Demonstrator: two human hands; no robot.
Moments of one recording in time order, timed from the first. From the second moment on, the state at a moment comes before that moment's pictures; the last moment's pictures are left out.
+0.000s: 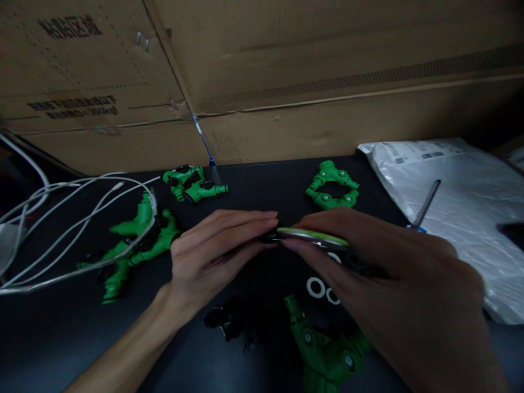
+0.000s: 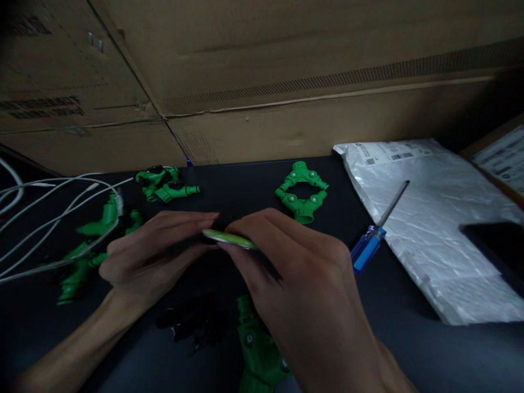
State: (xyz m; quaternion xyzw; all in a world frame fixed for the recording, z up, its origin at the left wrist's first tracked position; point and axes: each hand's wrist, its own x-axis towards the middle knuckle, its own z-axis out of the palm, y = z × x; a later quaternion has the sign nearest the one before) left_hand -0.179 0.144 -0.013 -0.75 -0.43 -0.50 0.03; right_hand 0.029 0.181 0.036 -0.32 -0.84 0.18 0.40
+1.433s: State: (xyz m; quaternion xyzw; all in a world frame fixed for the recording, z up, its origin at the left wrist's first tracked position) left_hand -0.172 0.139 -0.013 -0.68 -0.50 -0.52 -0.15; right_hand 0.032 0.182 0.045 -0.43 -0.72 0.35 0.43
